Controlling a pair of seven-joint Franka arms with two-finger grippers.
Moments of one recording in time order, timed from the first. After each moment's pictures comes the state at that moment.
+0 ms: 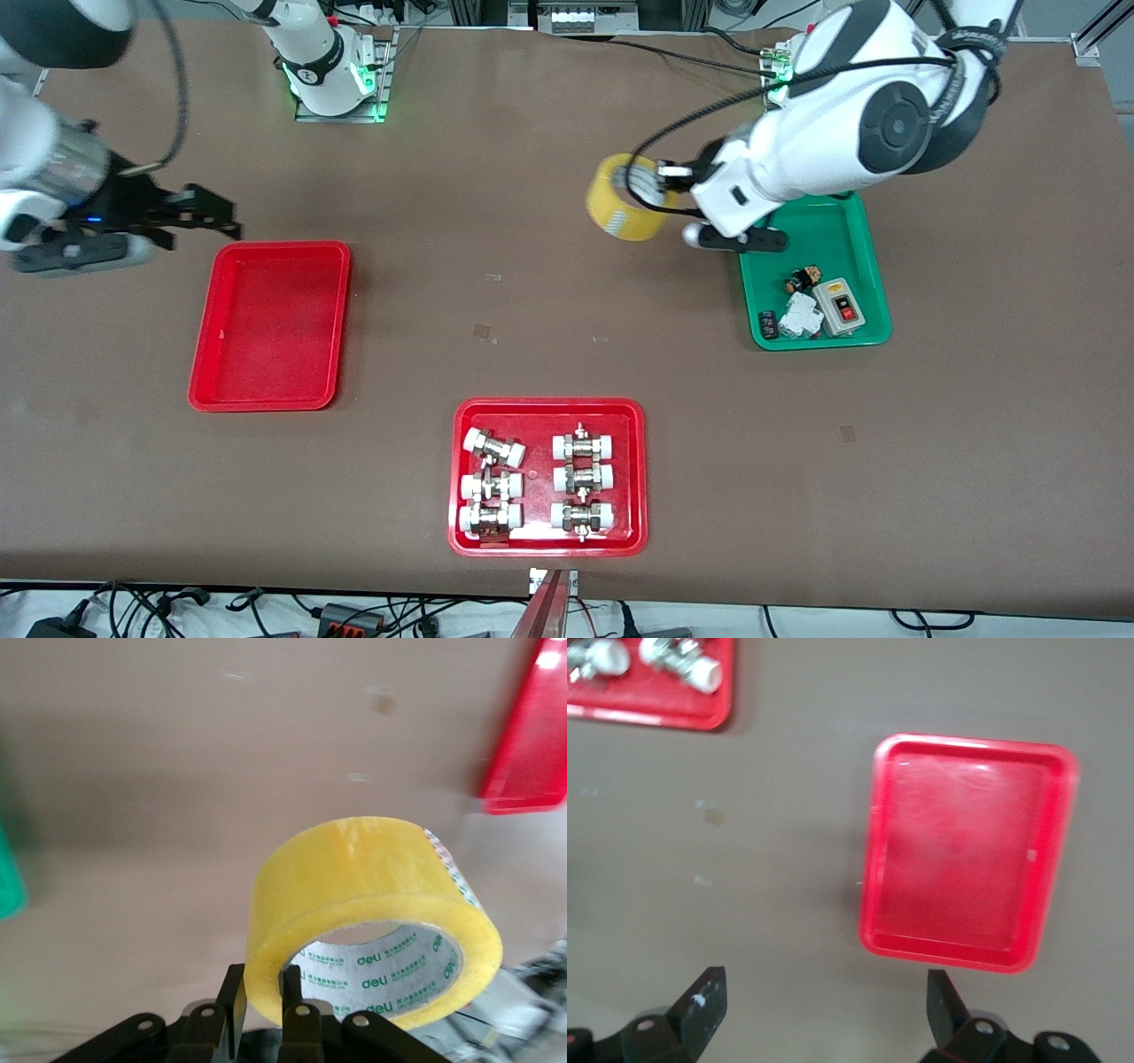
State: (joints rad) left arm -0.05 0.27 -0.52 -1.55 -0.48 1.66 -0.57; right arm 0.14 0.06 0.01 -1.66 0.13 1.65 -0.03
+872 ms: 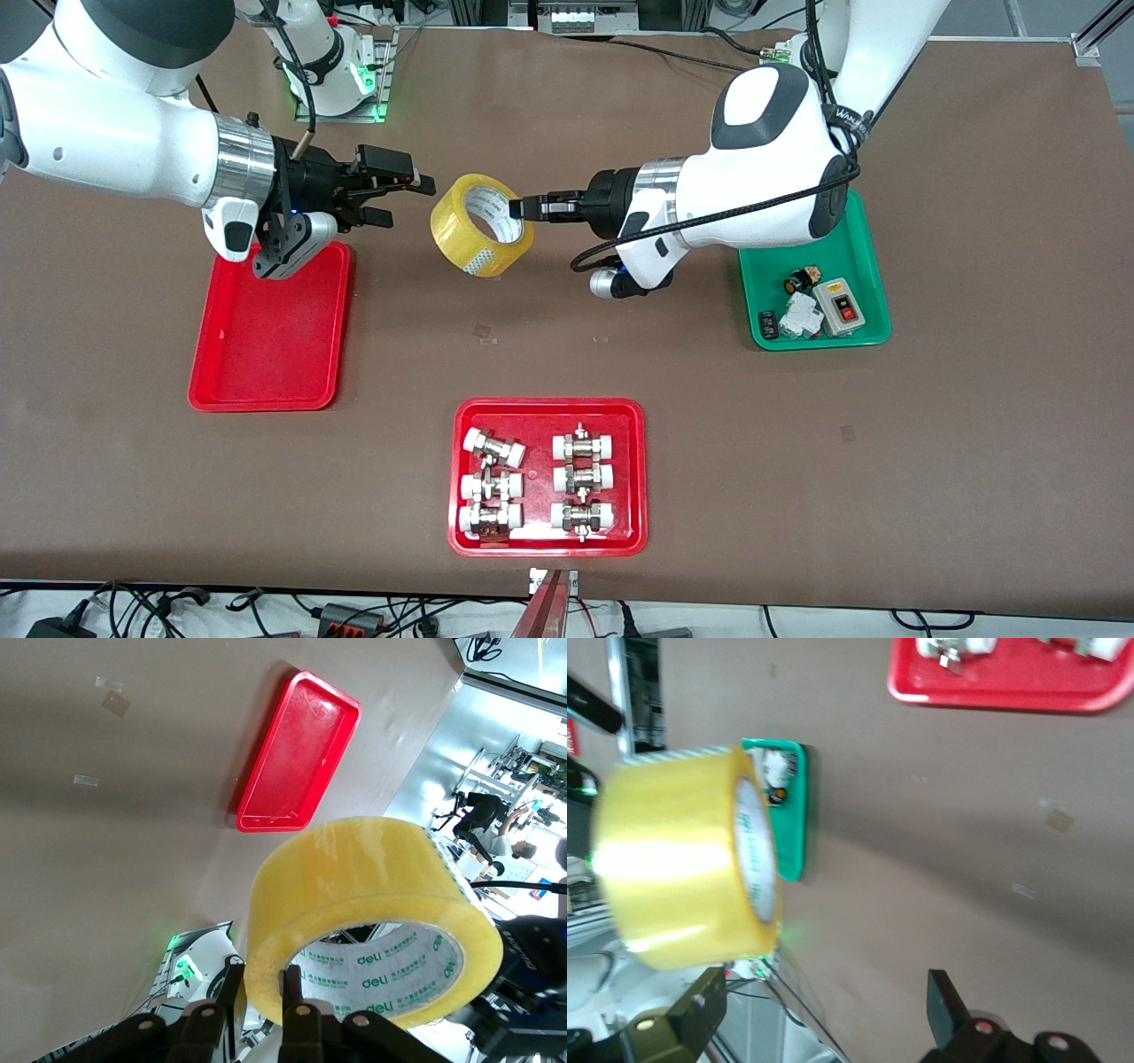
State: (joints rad) left arm -0.17 0.49 -0.52 -1.36 -0.81 2.02 -0.64; right arm 0.29 0.15 0.01 -1.60 0.77 1.71 -0.04
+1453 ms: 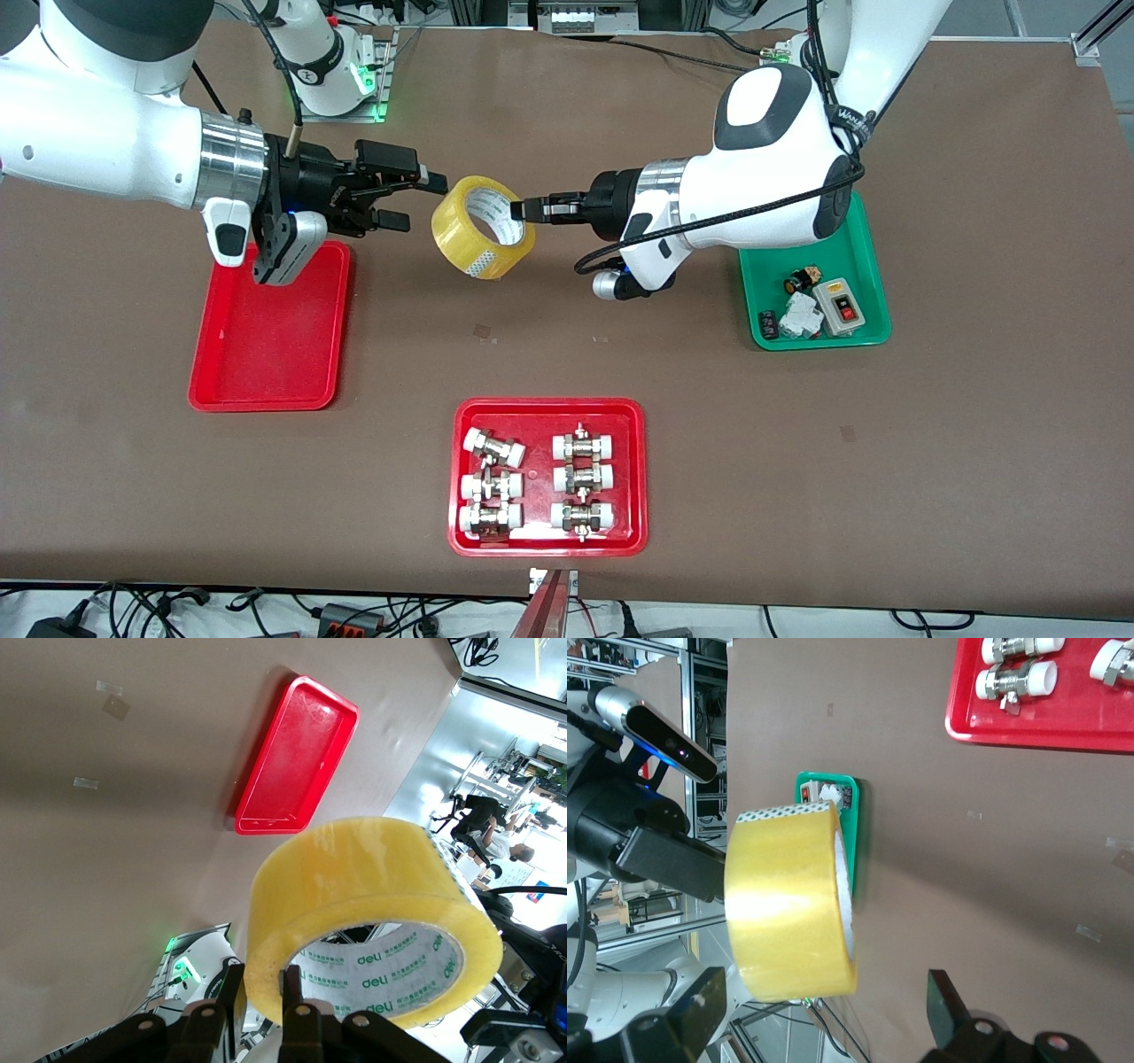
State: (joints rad) left arm -0.17 0.49 -0.52 -1.36 -0.81 2.02 -0.64; right arm 0.29 0.18 0.01 -1.55 0.87 1.76 -0.04
